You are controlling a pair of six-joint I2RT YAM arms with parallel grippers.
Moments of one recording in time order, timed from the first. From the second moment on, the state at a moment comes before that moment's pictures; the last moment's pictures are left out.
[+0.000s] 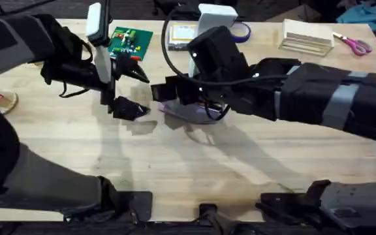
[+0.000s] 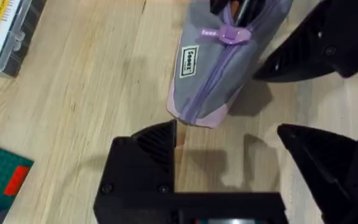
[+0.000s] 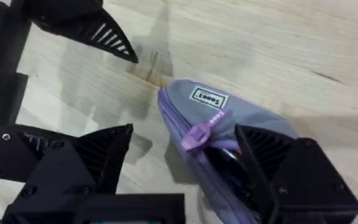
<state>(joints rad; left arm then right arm) 0.27 1.68 1.11 -1.13 0.91 1.69 0.81 1.56 1.02 -0.22 0.02 0.52</state>
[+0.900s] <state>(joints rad) 0.27 1.68 1.11 -1.13 0.91 1.69 0.85 1.62 1.02 -0.19 0.02 0.61</state>
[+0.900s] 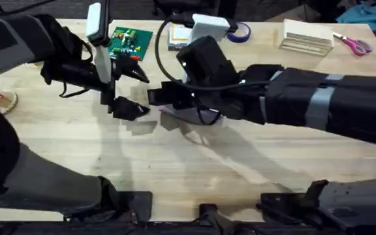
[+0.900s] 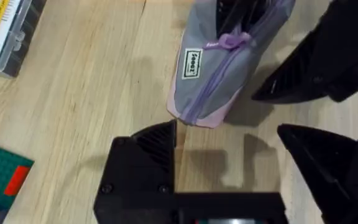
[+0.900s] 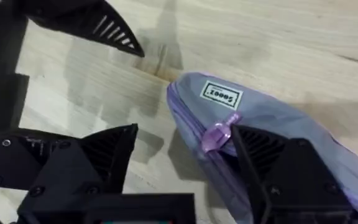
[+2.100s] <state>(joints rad) 0.27 1.68 1.11 -1.13 0.91 1.69 0.85 1.62 1.02 -0.19 0.03 0.62</state>
